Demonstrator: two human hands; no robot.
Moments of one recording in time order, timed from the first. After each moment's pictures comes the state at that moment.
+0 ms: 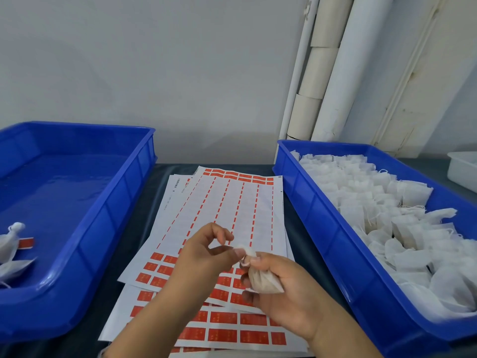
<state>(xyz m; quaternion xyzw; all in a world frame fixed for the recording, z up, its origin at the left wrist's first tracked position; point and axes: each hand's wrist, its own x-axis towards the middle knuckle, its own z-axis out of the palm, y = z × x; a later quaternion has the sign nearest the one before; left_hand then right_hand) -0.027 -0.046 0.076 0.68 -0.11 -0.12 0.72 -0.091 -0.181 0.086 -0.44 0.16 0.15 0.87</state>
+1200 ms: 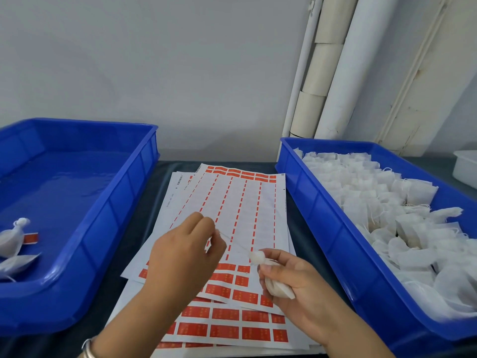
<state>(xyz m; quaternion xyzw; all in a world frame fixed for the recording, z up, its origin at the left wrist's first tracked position) -0.026 -0.024 0.092 0.89 -0.26 0.22 0.29 -0.100 -0.195 0.076 -0.49 0.17 0.11 0.85</state>
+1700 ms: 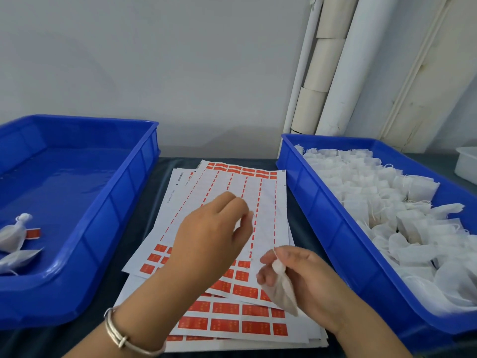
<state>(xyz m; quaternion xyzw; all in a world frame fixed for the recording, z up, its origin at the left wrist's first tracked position) -0.027 -0.049 0.111 0.84 -0.35 0.25 0.32 -0.106 -0.210 0.080 -0.59 0.08 0.11 0.79</state>
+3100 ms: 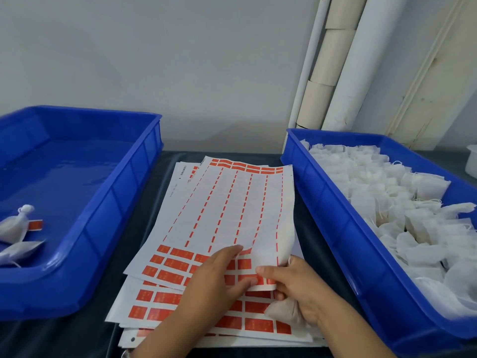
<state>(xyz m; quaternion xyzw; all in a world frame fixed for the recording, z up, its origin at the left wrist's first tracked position) -0.027 -0.051 -0.007 0.91 -0.23 -0.01 0.35 -0.079 -0.210 0.027 -0.67 0.26 0.11 0.69</state>
